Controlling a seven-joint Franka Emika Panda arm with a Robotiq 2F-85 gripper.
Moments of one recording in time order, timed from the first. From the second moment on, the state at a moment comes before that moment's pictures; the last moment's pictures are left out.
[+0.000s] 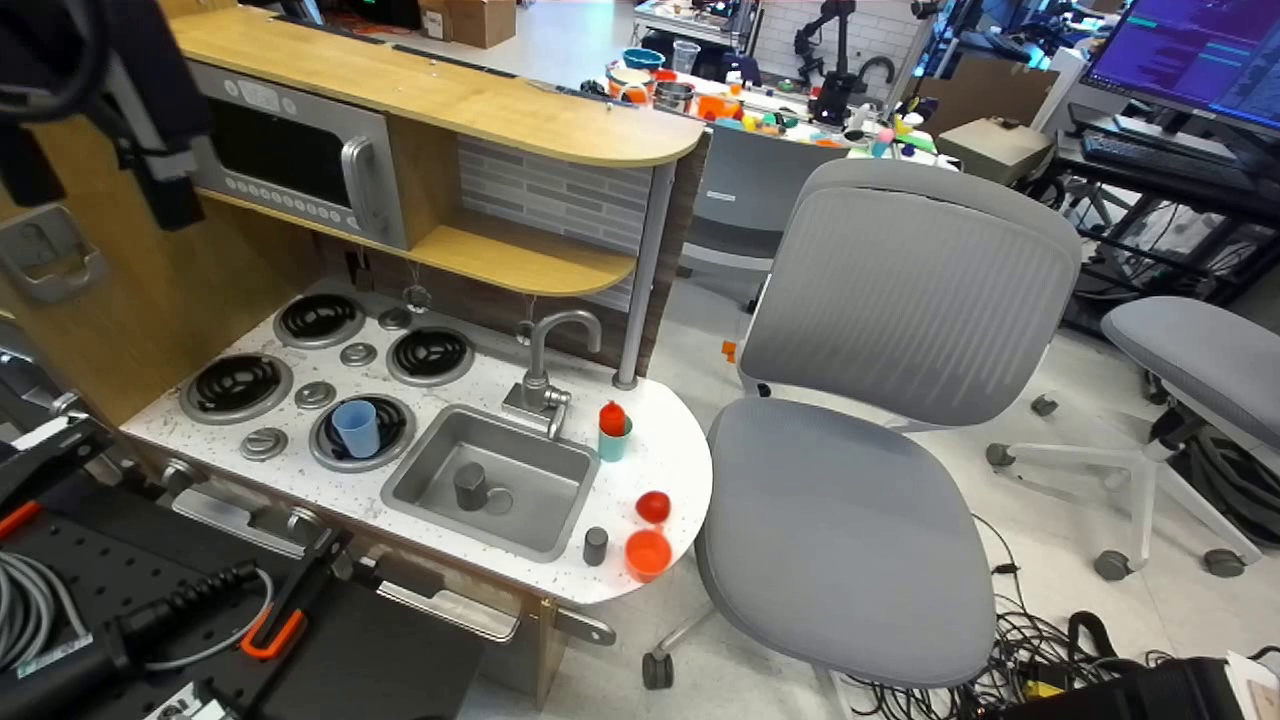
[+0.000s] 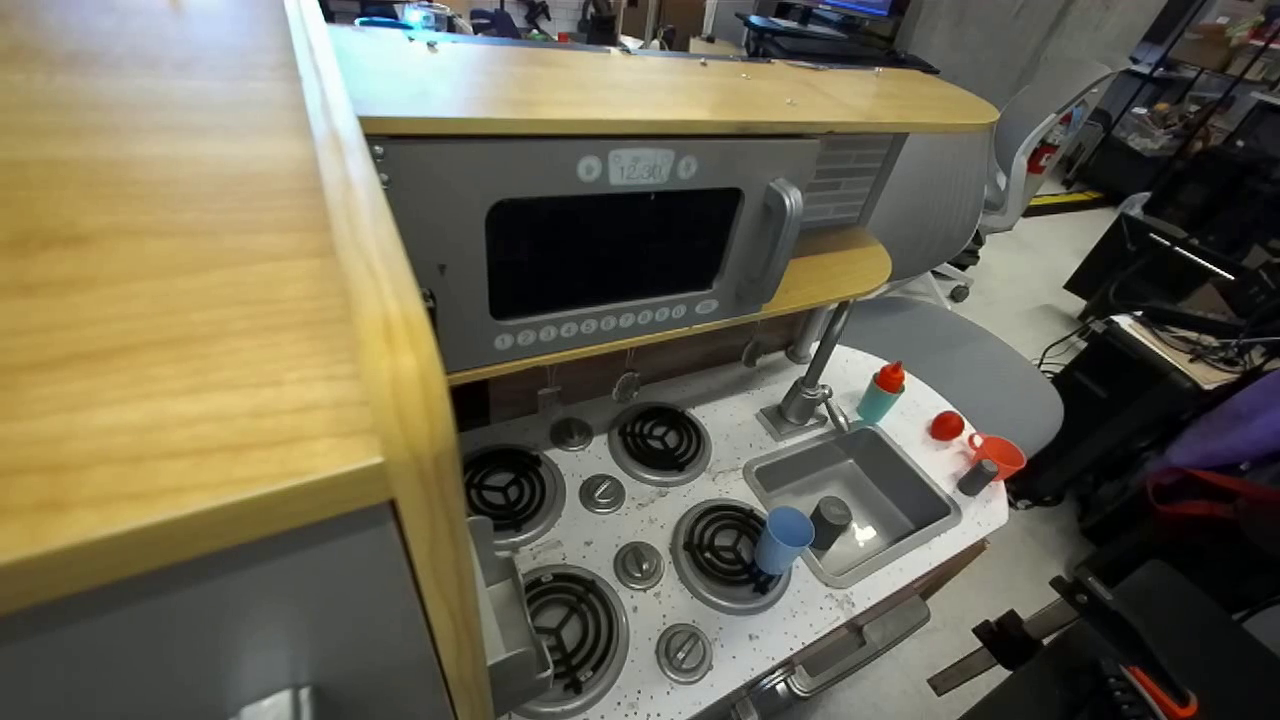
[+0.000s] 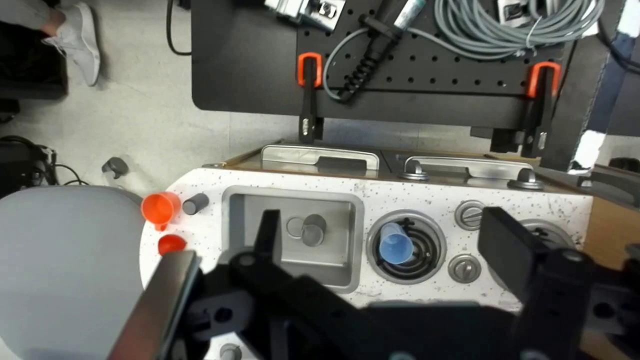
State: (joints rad) arm -0.04 -0.42 -0.01 -2.49 -0.17 1.95 -0.07
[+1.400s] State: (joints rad) arm -0.29 0.25 -0.29 -1.98 0.32 2.36 -0.73
